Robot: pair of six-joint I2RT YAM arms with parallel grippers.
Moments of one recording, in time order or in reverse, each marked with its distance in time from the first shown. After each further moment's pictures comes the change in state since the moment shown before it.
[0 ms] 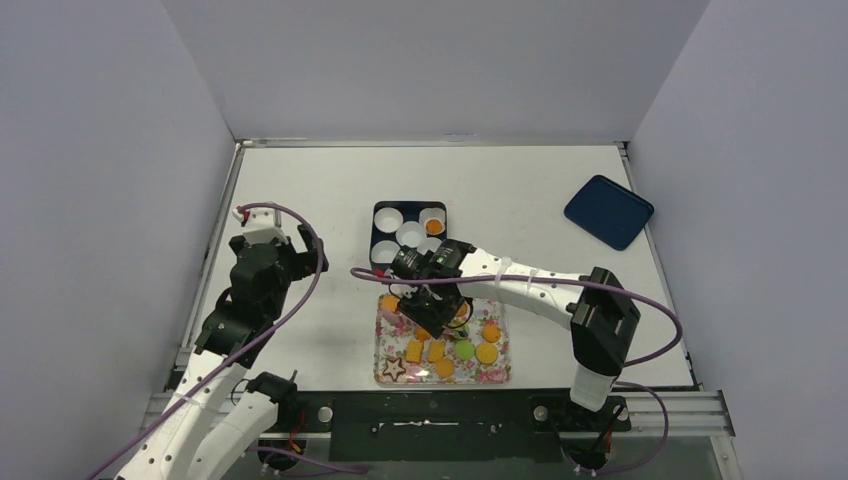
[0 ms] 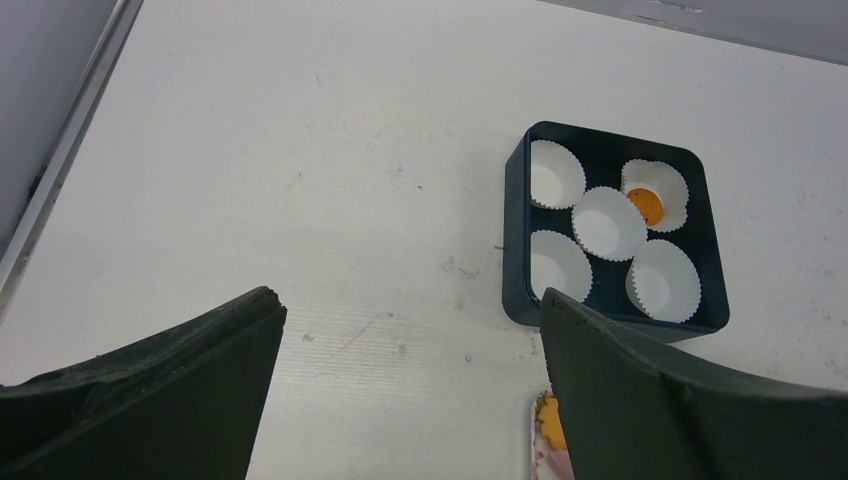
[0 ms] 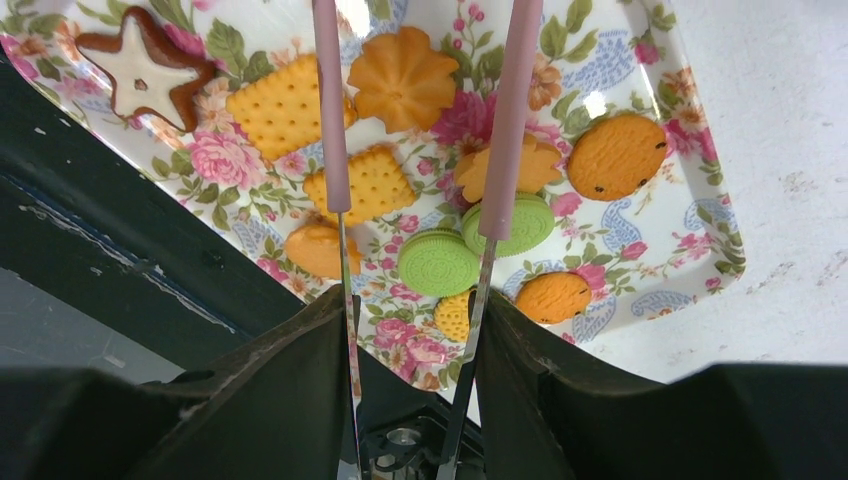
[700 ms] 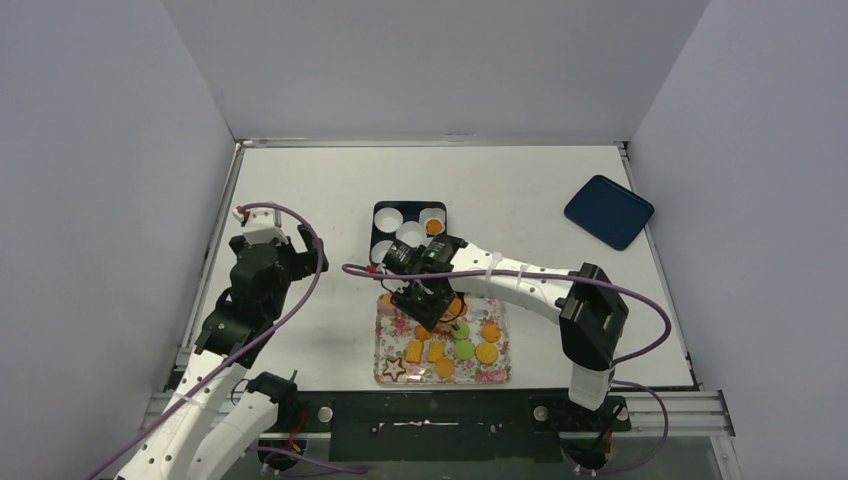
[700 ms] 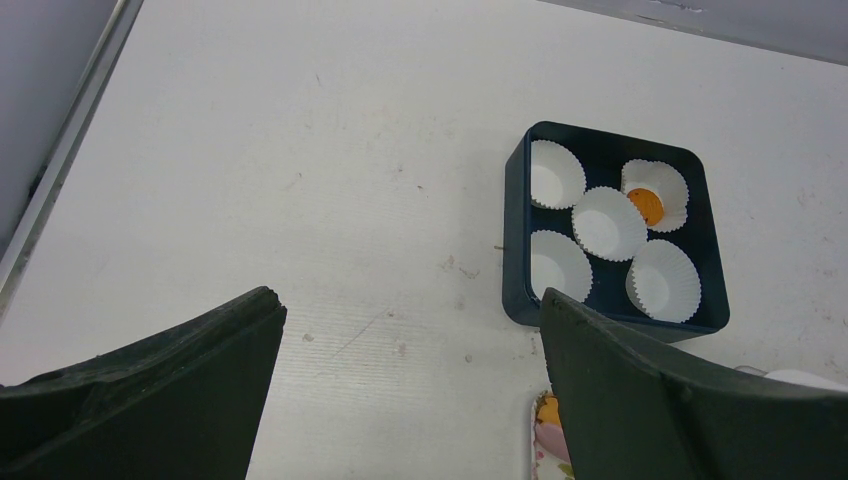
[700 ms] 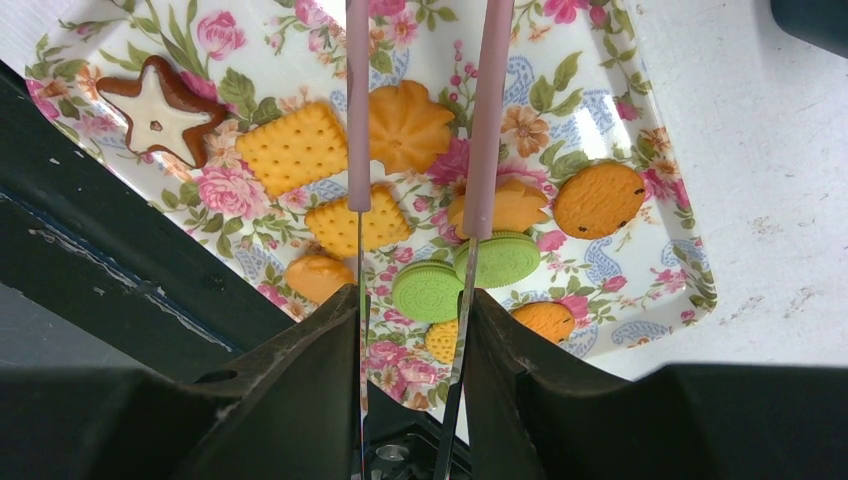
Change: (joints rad) left arm 0.000 0.000 0.000 0.000 0.000 0.000; right arm -0.003 0.064 0.082 0.003 -0.002 -0.038
